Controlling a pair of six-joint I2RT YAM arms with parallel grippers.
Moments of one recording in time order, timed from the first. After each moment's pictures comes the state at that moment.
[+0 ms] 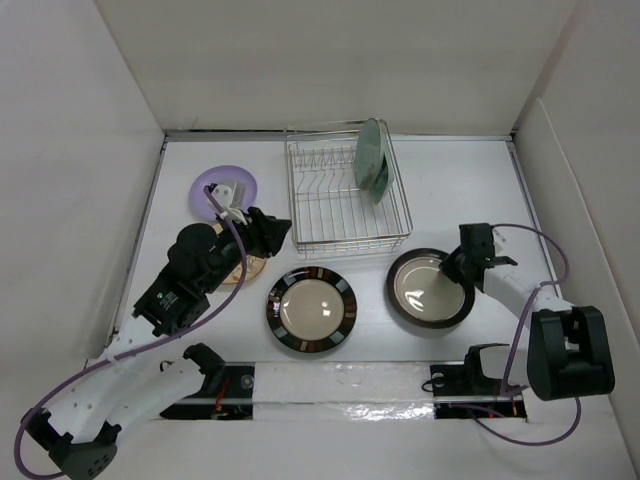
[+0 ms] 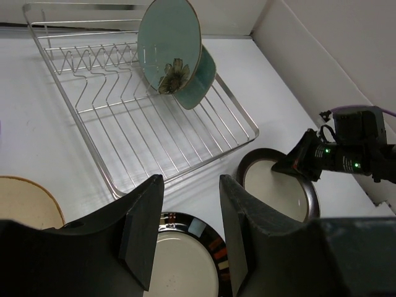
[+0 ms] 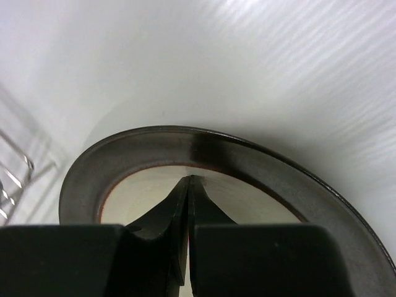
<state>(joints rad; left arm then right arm) -0.66 0.71 0.86 -0.25 -0.08 -0.41 0.12 1.22 0.53 -0.28 0.14 0.89</state>
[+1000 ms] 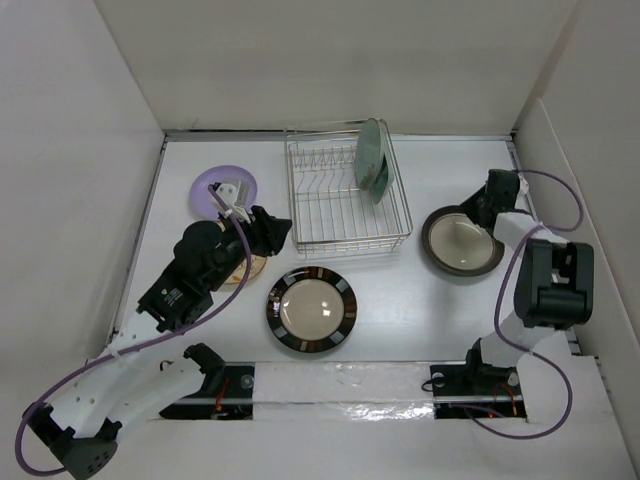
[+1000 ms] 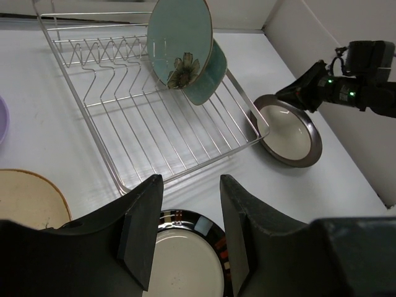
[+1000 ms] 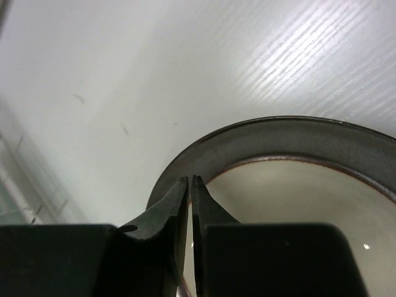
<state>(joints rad) -0.67 0.73 0.86 -0.25 -0.11 -0.40 -0.13 1.72 1.01 -0.01 0.08 0.75</state>
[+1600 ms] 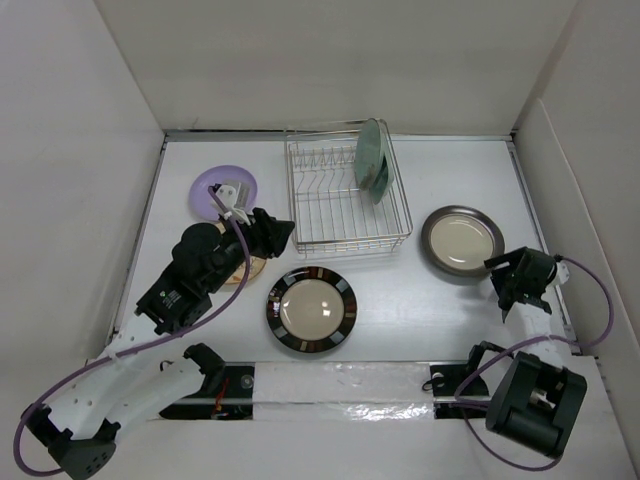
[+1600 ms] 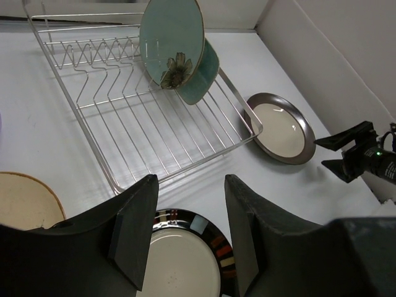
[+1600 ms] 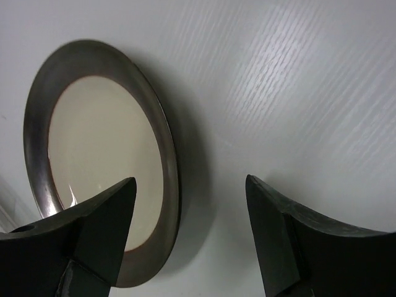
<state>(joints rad) -0.67 0.73 0.86 -0.25 -0.10 -0.40 -0.44 0.90 0.32 -0.07 0.08 0.82</state>
